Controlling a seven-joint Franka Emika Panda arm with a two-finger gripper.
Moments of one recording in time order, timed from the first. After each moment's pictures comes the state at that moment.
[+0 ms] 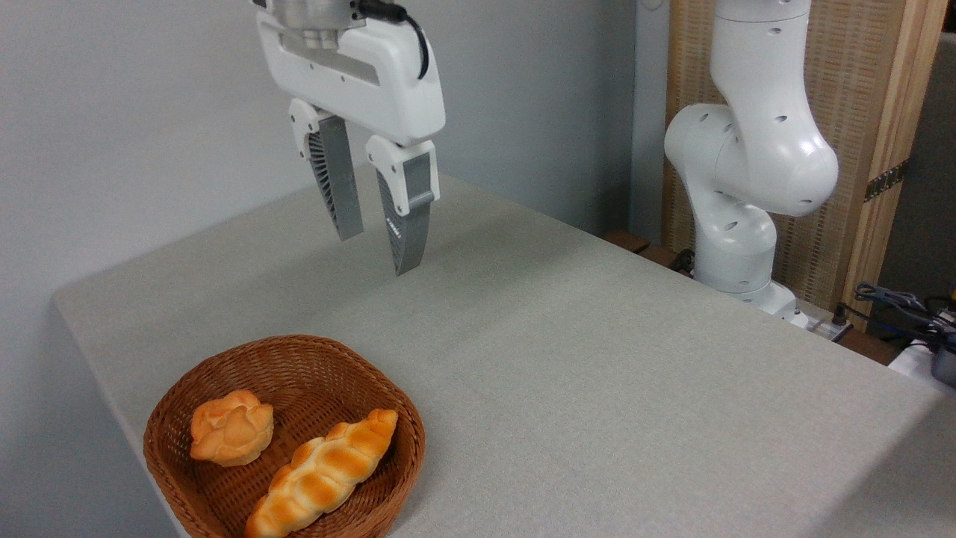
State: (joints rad) arm -0.15 -0.01 0.14 -1.53 -0.06 1.57 0.73
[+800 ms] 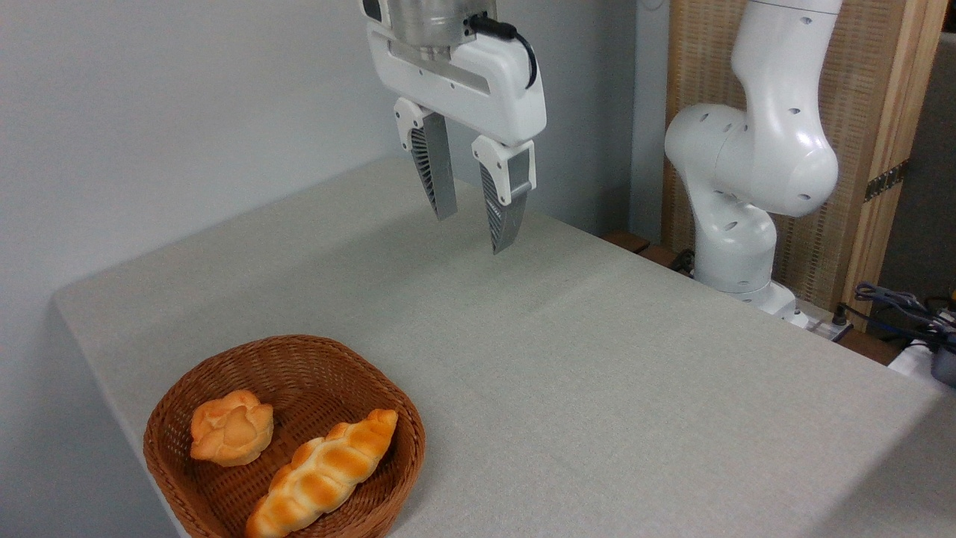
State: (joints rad) arm -0.16 -0.28 0.14 -1.91 -0.06 1.57 0.74
